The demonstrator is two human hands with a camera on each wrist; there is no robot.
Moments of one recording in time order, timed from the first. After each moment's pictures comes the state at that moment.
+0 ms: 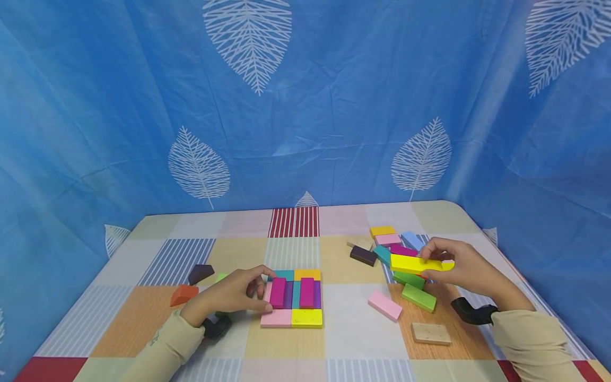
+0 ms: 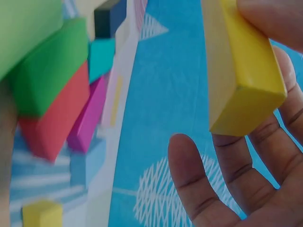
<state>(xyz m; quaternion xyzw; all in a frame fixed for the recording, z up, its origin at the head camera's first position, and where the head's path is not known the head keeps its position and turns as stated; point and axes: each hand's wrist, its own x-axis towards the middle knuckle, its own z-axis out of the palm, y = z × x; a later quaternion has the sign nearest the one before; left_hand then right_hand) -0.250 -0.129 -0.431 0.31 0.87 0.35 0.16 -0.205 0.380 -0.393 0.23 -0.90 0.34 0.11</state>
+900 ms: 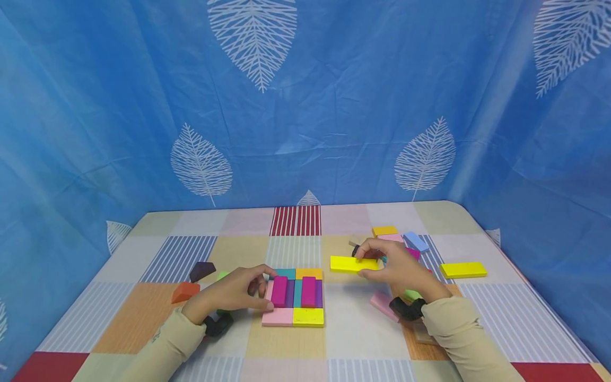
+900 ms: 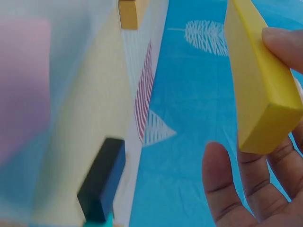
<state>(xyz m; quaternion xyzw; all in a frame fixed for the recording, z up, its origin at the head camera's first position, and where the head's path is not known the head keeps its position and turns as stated) -0.251 -0.129 -0.430 0.30 0.87 0.35 0.16 -0.233 0.270 -0.400 0.32 -0.85 0.41 0.06</state>
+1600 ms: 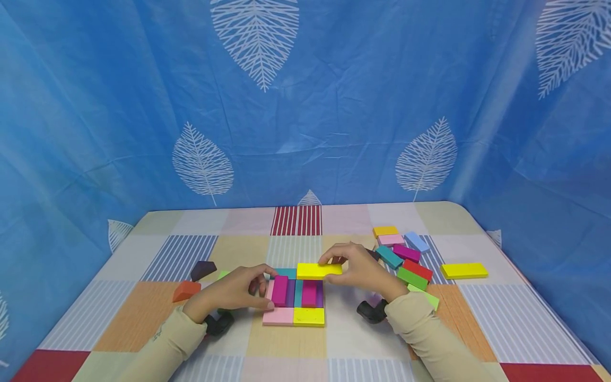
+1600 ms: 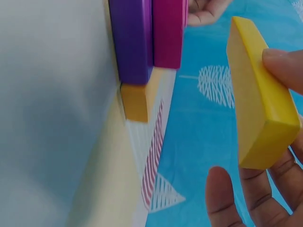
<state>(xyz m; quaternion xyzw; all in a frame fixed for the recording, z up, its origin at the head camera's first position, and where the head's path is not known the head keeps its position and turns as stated) -0.250 -0.130 -0.430 0.32 0.87 0.35 0.16 -0.244 0.206 -0.409 0.30 -0.88 0.38 0.02</state>
